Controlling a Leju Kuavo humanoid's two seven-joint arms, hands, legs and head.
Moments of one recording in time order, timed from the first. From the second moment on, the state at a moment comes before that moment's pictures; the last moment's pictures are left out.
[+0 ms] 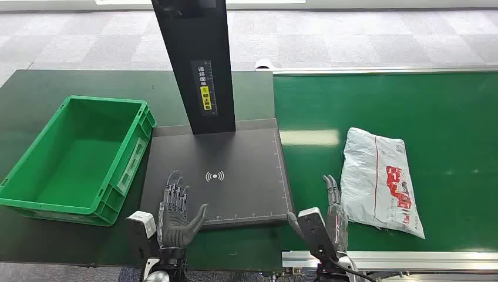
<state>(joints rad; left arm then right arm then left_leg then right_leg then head) 0.03 -0.17 -0.42 -1.26 0.12 0.33 -0.61 0.12 0.17 0.23 -1.39 0.60 -0.39 -0.32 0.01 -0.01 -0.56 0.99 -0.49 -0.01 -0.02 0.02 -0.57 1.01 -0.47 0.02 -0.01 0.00</state>
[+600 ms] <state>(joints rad) 0.05 -0.17 -0.41 -1.28 0.12 0.34 -0.61 0.11 0.17 0.24 -1.38 0.60 -0.39 -0.31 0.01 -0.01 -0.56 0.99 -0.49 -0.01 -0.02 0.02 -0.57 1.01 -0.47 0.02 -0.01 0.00</state>
